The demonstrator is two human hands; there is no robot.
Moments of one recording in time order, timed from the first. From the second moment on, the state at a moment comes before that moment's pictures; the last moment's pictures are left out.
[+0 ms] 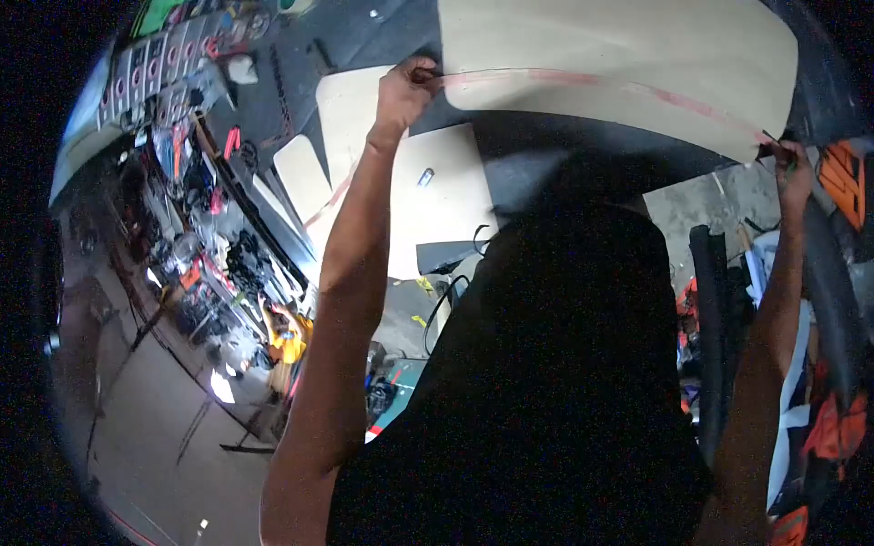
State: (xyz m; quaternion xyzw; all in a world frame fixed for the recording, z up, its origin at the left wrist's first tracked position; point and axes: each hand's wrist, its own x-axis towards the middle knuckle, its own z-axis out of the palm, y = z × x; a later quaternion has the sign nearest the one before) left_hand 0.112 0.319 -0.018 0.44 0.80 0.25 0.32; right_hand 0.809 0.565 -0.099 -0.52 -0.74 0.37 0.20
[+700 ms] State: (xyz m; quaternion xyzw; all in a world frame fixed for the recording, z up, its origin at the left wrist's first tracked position) left_hand 0.091 0.153 0.159 0.29 0.83 0.40 0.26; right_hand 0.752 0.394 -0.087 -0.54 -0.57 0.52 0.35
